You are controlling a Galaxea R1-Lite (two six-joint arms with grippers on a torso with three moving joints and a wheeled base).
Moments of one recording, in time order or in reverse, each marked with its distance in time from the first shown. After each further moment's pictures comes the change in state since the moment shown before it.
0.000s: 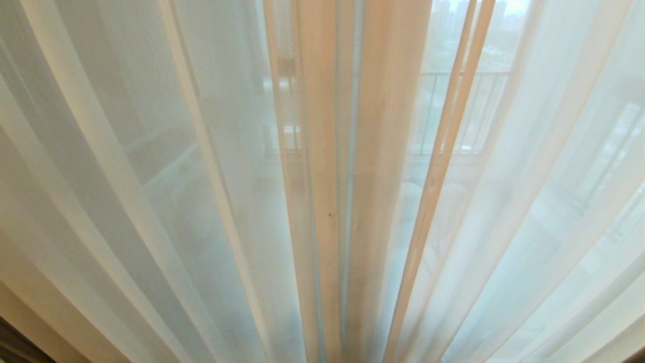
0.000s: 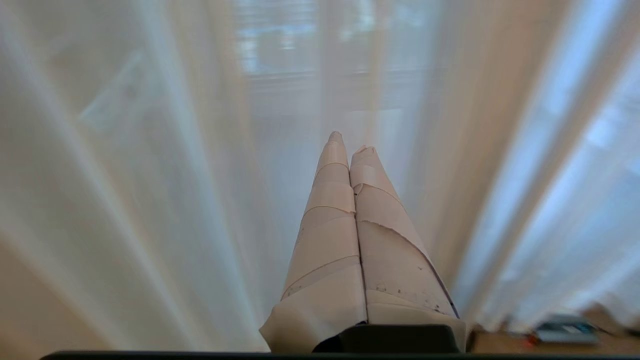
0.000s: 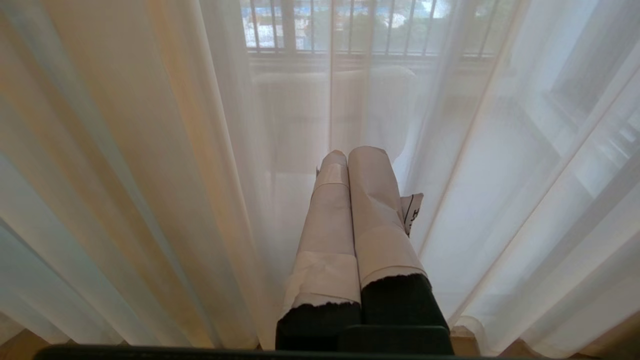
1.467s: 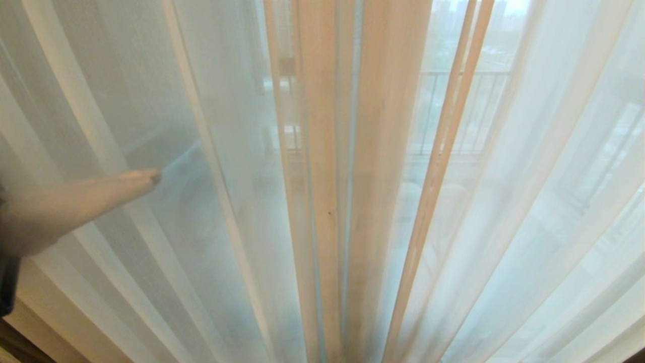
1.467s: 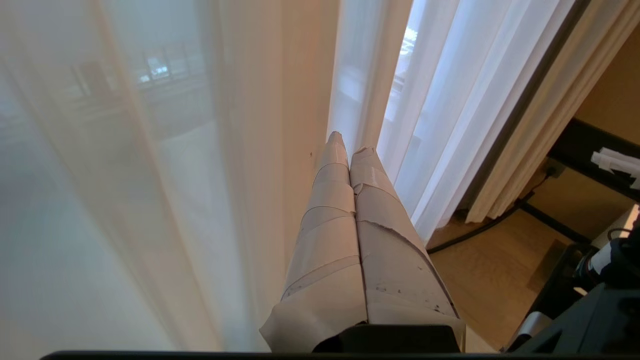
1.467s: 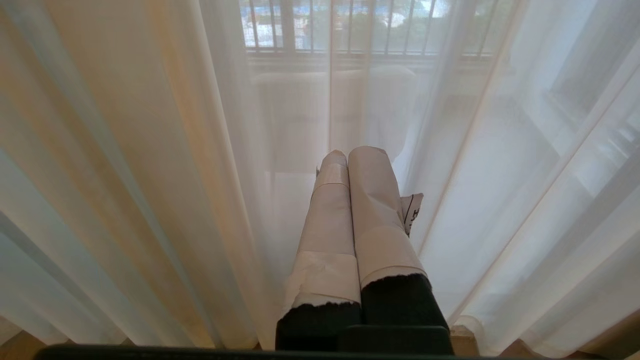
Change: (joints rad) left arm -0.393 0.872 -0.488 -0.332 -0.218 -0.066; right arm 0.000 0.000 0.000 0.000 -0.001 0.000
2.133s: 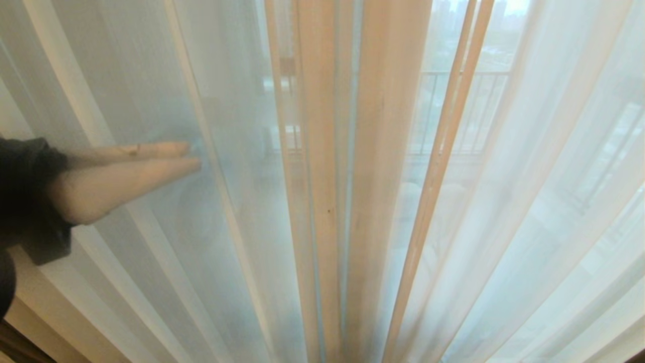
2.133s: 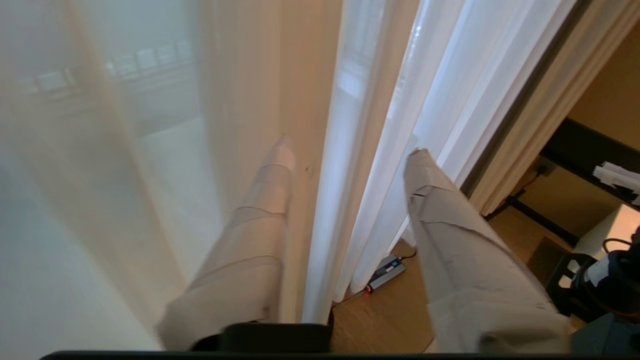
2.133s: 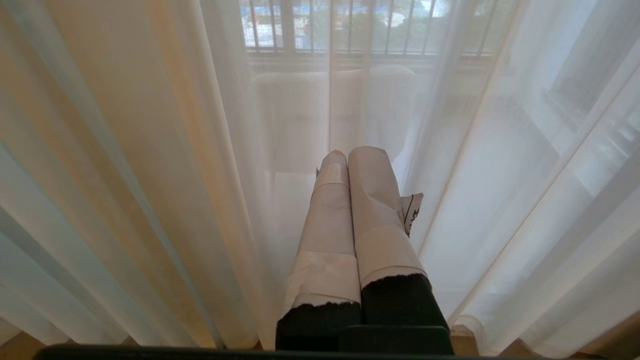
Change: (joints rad) left arm -0.024 0.138 -0.103 -0.002 0.002 -0.015; right arm 0.000 0.000 0.000 0.000 0.000 0.000
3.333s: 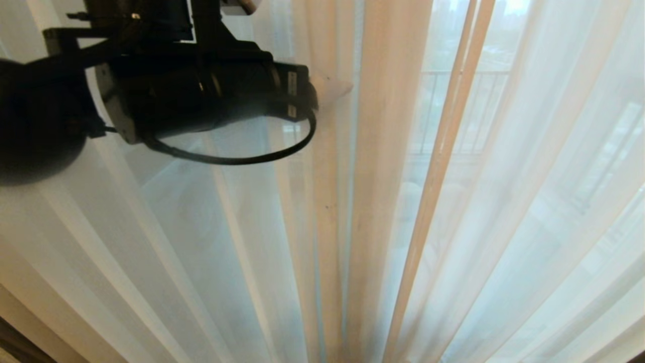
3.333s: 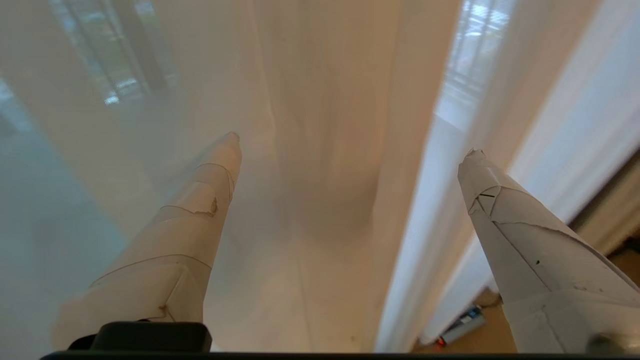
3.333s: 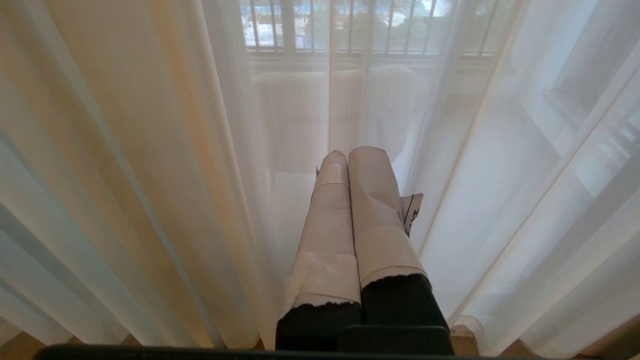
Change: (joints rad) left arm -0.249 0.599 -0.609 0.001 0.433 0.102; right arm 0.000 0.000 0.000 0.000 0.000 0.000
